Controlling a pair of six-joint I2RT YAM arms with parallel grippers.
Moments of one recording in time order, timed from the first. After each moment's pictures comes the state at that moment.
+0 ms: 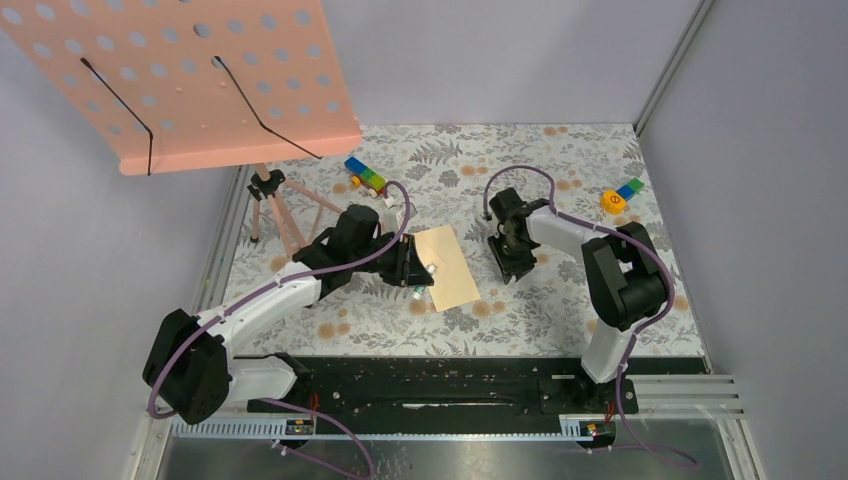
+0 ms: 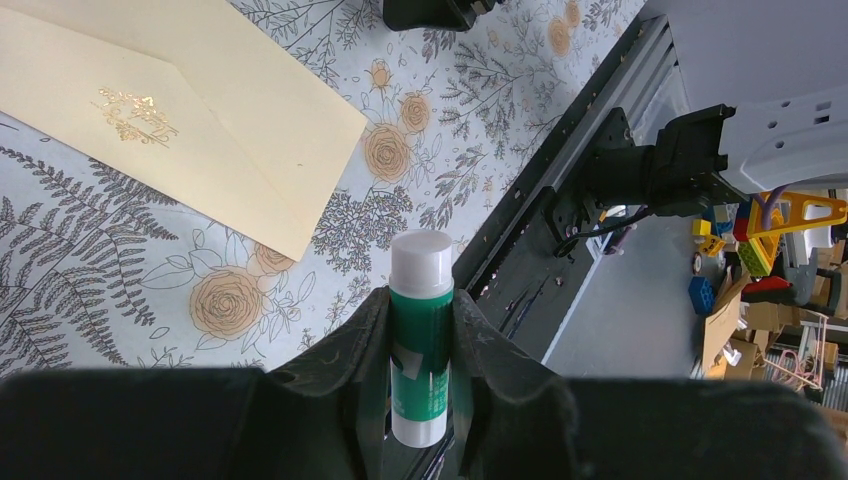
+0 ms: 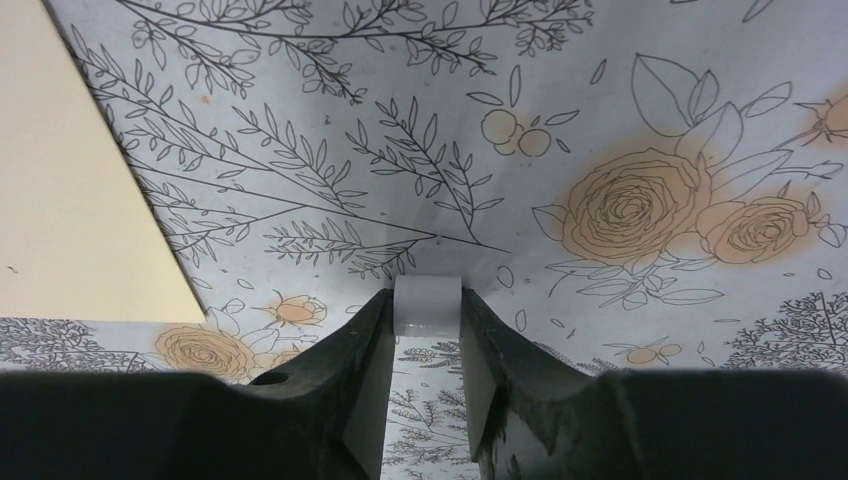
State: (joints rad) left arm -0.63 1.23 0.80 -0.20 0.58 -0.48; right arm 0.45 1.80 1.11 -0.74 0.00 0.10
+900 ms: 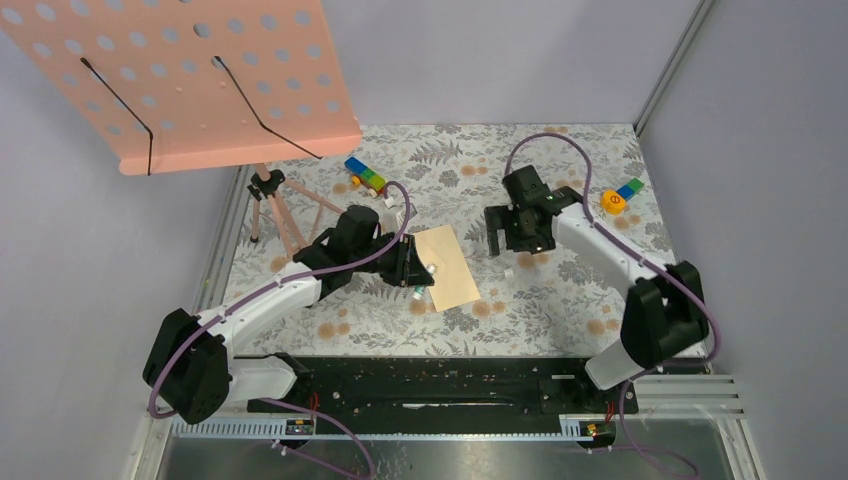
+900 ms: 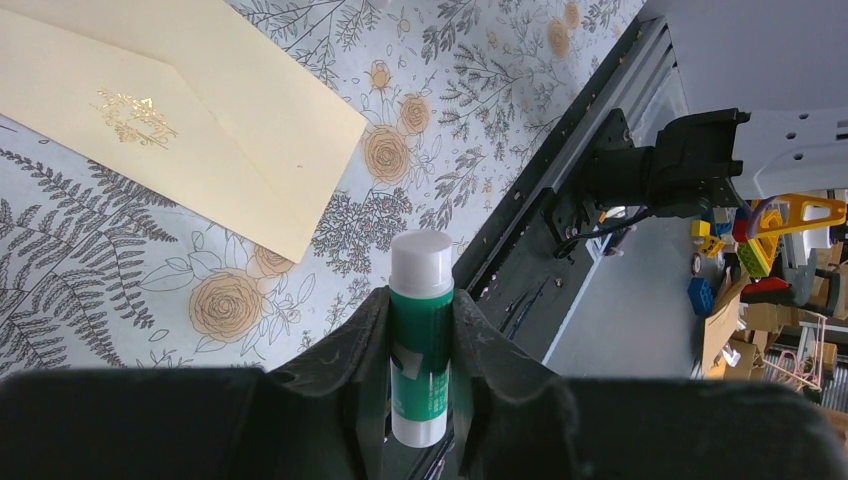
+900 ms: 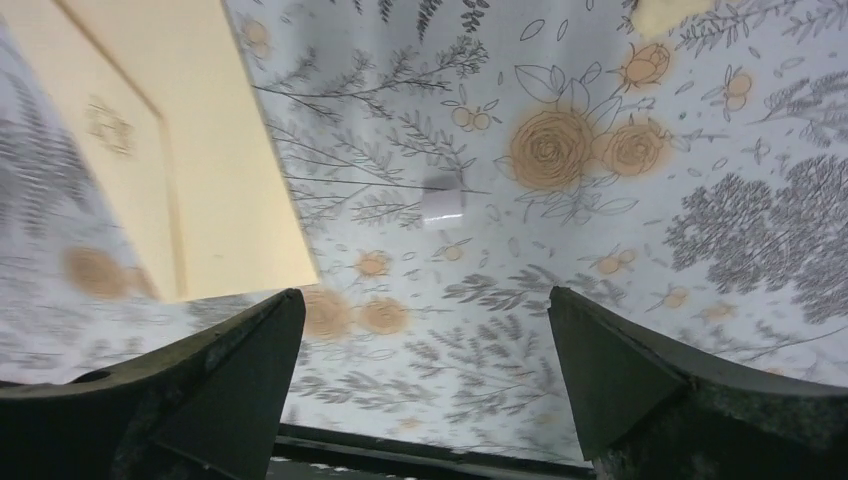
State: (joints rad) left arm -0.63 1.23 0.79 -0.19 0.58 -0.49; right arm 0.45 1.59 1.19 -0.83 0.07 0.25
